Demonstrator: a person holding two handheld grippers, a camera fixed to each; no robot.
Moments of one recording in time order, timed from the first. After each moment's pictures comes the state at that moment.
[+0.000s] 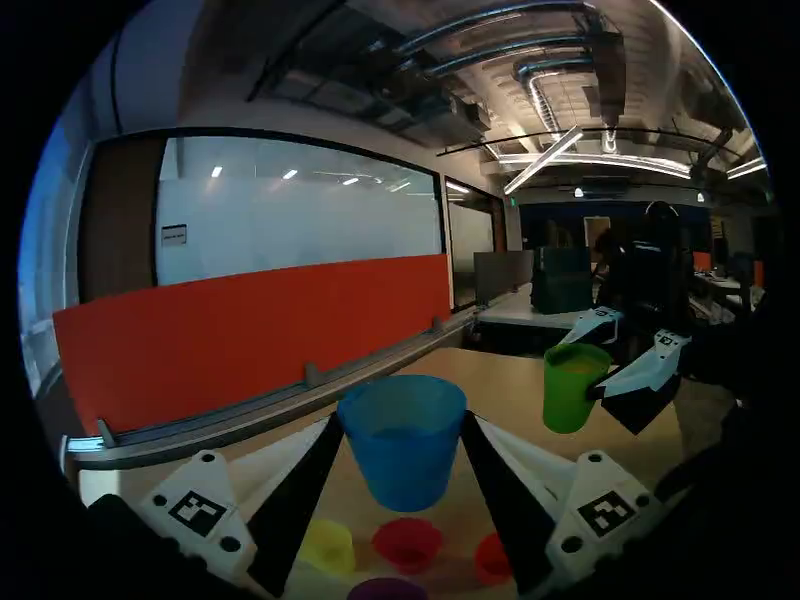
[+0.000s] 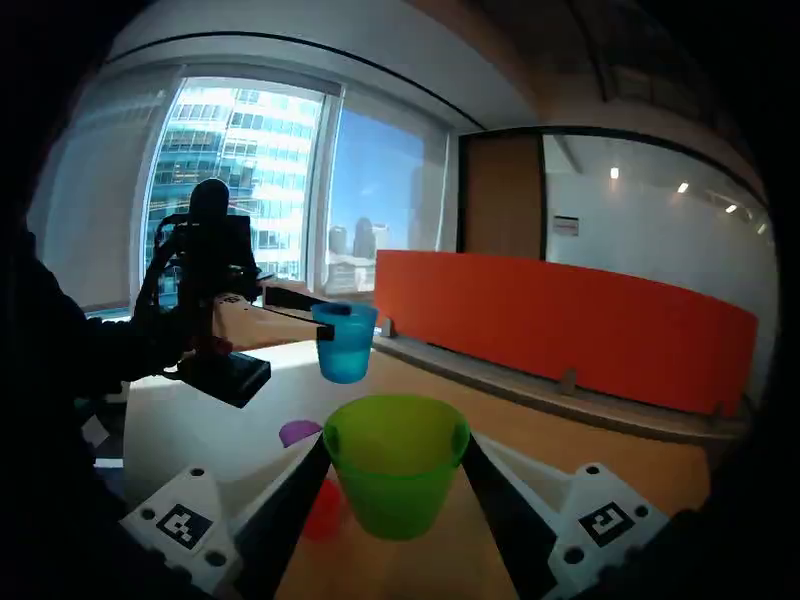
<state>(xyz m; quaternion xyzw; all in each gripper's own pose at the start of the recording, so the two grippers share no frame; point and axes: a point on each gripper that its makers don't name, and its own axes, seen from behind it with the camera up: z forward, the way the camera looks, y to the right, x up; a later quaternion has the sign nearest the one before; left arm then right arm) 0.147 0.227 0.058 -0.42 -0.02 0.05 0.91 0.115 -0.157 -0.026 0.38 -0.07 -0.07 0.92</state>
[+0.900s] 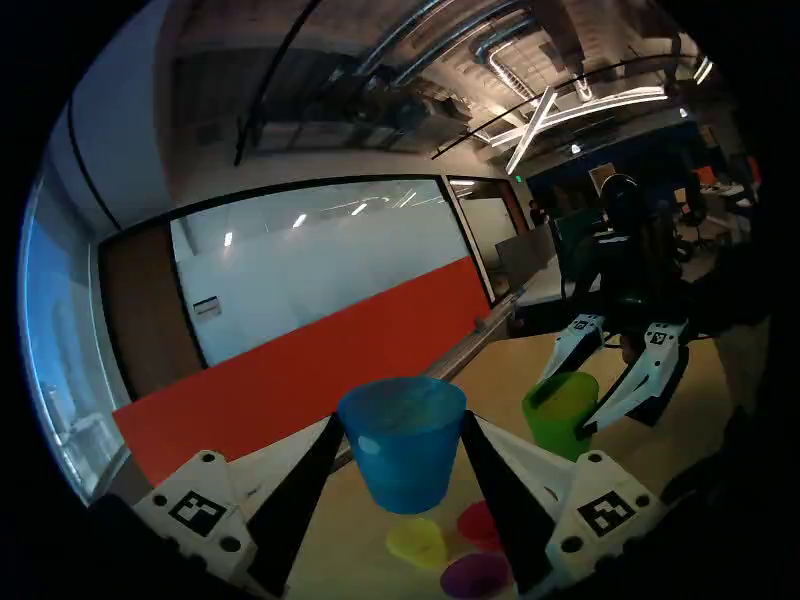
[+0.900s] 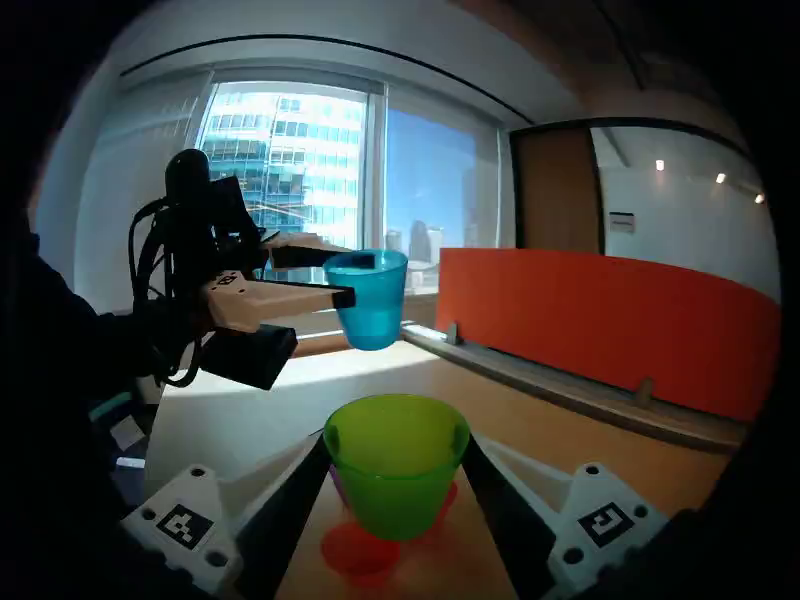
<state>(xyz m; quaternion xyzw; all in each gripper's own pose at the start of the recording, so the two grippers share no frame) 0.189 0.173 0.043 -0.35 0.07 0.18 0.92 0.097 -0.257 -0.014 0.47 -0.07 -0.05 0.88</state>
